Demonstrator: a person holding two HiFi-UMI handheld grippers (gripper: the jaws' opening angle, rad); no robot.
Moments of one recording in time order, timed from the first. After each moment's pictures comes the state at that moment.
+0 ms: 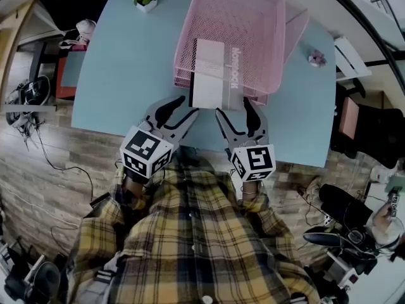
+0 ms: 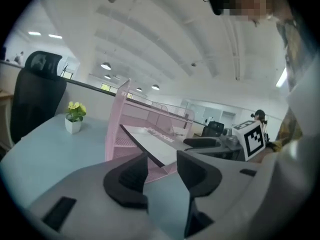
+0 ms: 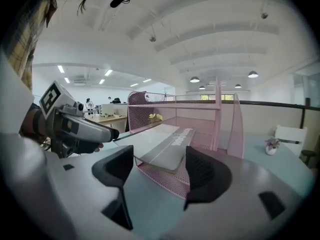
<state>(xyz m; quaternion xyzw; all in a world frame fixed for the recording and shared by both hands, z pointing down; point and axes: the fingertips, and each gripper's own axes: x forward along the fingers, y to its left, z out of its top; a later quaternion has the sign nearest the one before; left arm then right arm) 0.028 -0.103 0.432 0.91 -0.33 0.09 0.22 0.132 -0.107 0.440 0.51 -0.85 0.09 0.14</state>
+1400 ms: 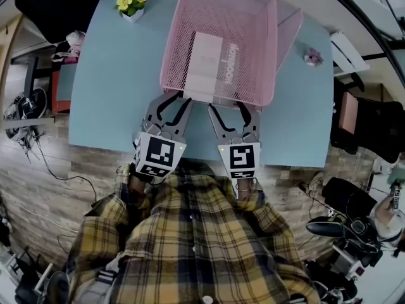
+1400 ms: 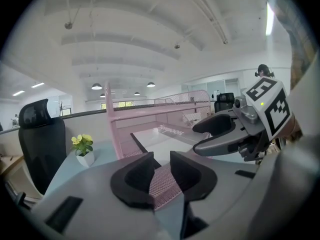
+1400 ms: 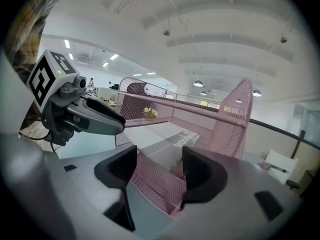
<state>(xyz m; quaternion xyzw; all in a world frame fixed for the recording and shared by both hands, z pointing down) 0.041 -0.160 0.437 0.90 -0.39 0.21 0.04 0.127 -0.151 0.447 0.52 -0.83 0.01 0.22</state>
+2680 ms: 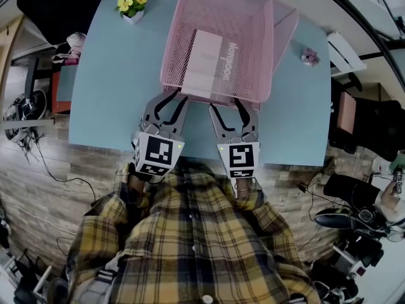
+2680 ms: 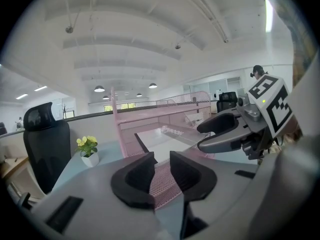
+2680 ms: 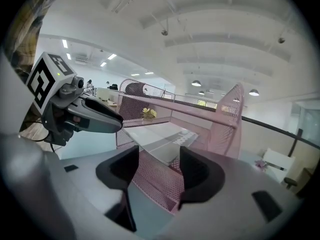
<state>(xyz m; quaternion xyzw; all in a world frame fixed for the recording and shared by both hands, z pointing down) 0.032 -0.154 0.434 0.89 -0.41 0.21 0.03 0.130 -0.141 0.444 0.53 -0.82 0.01 0.22</state>
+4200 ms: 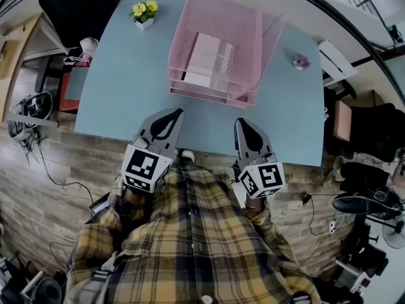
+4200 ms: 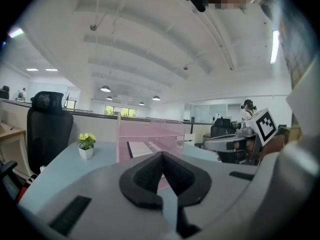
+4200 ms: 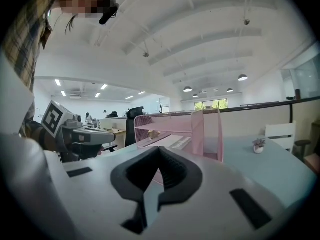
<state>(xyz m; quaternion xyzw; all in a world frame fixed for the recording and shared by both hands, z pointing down) 0.018 -0.061 0.376 0.91 -0.40 0.08 0.10 0.167 -0.040 0.381 0.54 -0.84 0.09 0.06</state>
